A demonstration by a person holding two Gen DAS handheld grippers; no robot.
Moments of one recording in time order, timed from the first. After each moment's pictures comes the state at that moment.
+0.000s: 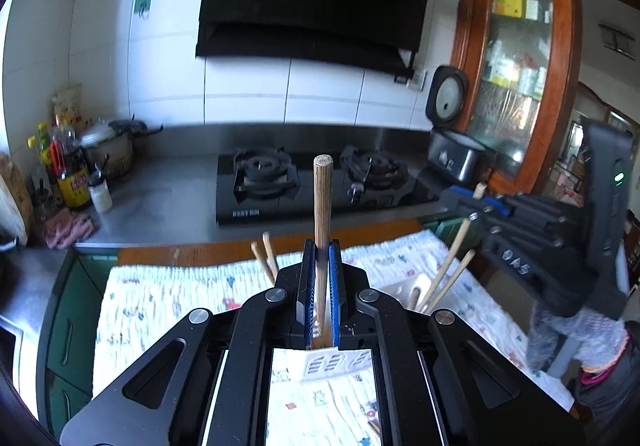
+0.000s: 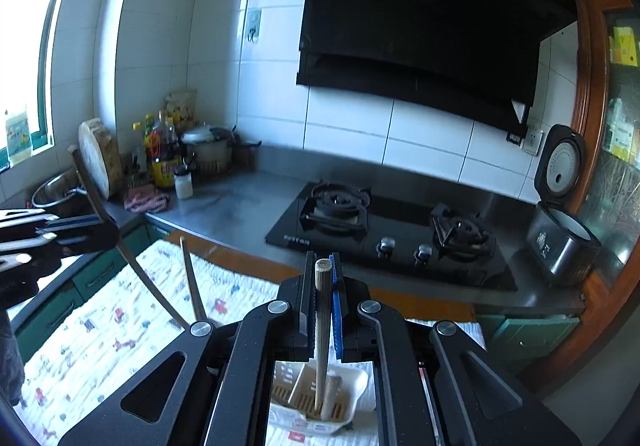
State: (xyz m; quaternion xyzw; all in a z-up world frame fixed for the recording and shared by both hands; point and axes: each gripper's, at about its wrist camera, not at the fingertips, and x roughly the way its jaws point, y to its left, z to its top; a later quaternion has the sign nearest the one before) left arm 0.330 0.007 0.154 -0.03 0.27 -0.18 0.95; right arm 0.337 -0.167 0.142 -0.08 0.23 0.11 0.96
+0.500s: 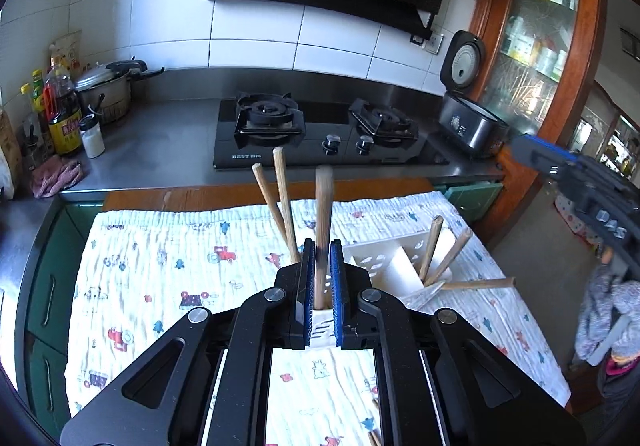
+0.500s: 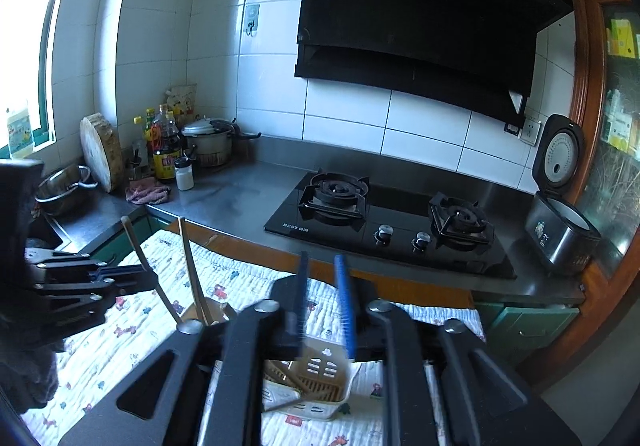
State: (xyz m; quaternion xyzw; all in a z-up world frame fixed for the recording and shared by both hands) left arm 0.352 0.017 0.098 -0.05 0.33 -0.17 0.92; right arm 0.313 -0.178 0.141 -0.07 0.23 0.10 0.97
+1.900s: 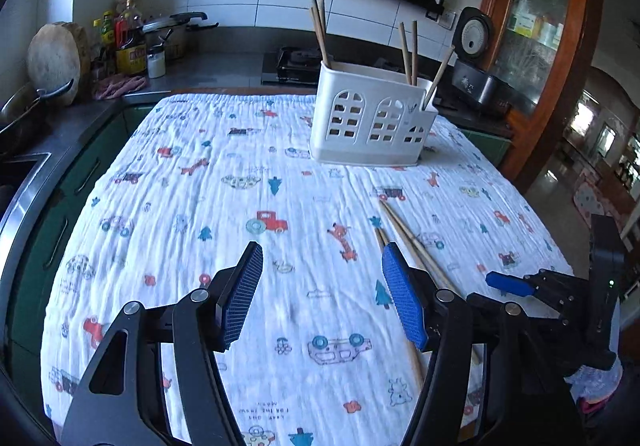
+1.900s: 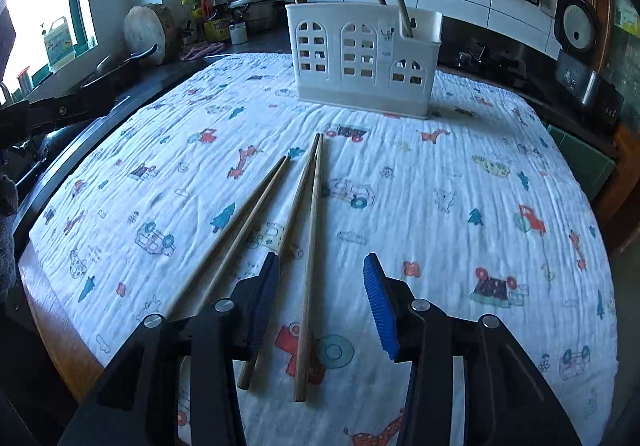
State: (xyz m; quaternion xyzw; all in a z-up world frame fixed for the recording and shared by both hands) left arm 0.113 0.055 -0.008 -0.06 0.35 -0.11 0.93; right arm 0.093 -0.162 -0.087 -0.05 0.41 0.15 0.90
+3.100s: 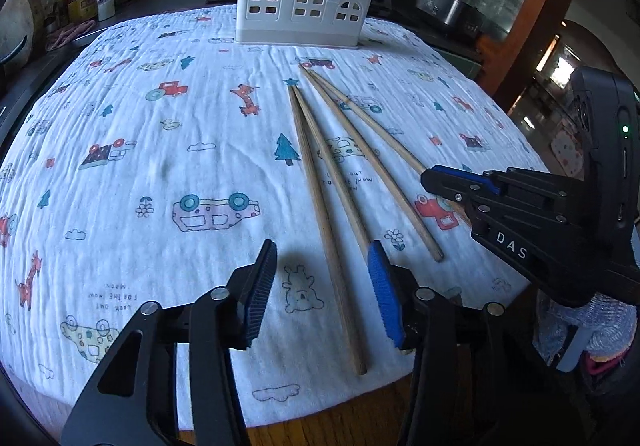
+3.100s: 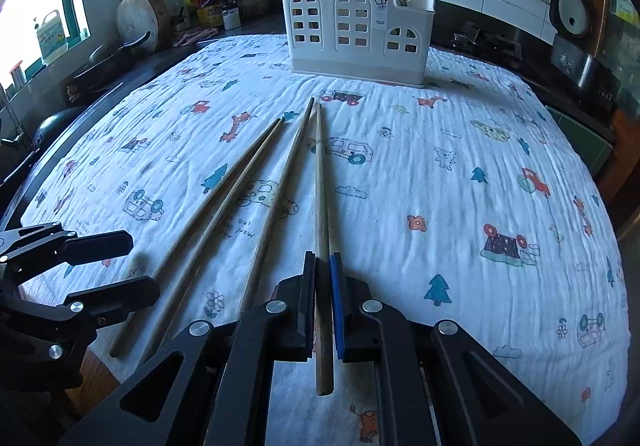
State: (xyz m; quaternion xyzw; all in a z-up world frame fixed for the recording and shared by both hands) left arm 0.067 -0.026 -0.088 -0.04 0.45 -0.18 0.87; right arm 0.082 -0.168 -0.104 -0.05 0.42 0.14 0.89
